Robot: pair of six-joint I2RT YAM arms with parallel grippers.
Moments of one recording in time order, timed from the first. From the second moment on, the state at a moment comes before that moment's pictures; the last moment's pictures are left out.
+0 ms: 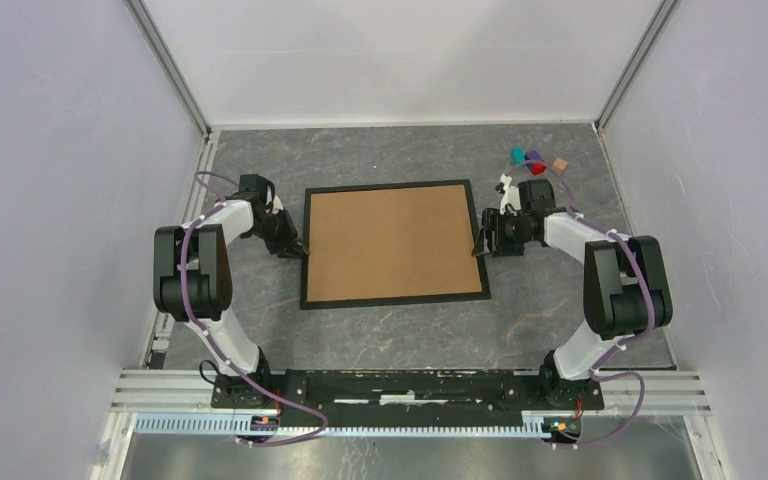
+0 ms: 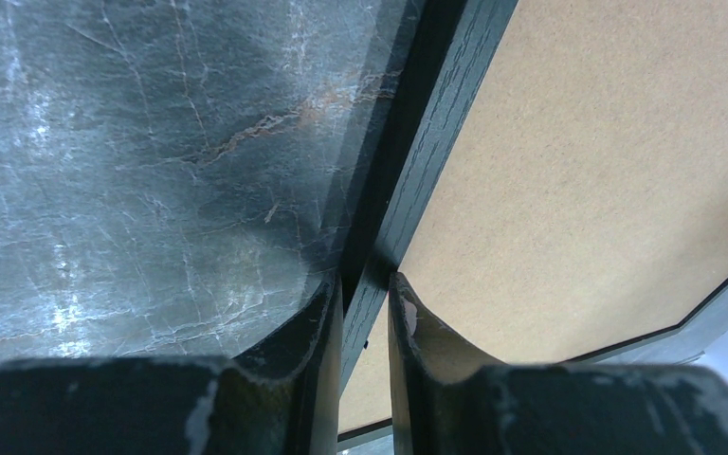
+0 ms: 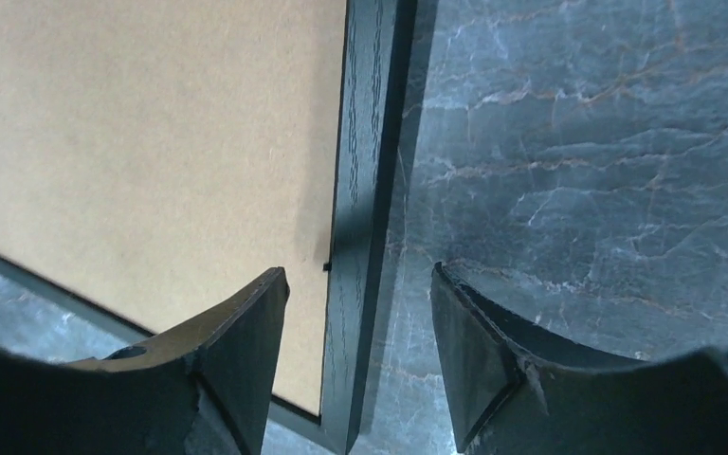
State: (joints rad) left arm 0.03 1.78 1.05 -0.57 0.34 -0.40; right arm 0.12 1.66 0.91 -0.32 -0.39 0.15
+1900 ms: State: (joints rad) left arm 0.03 1.78 1.05 -0.57 0.34 -0.40; right arm 0.27 1.75 1.02 -0.45 -0.10 0.17
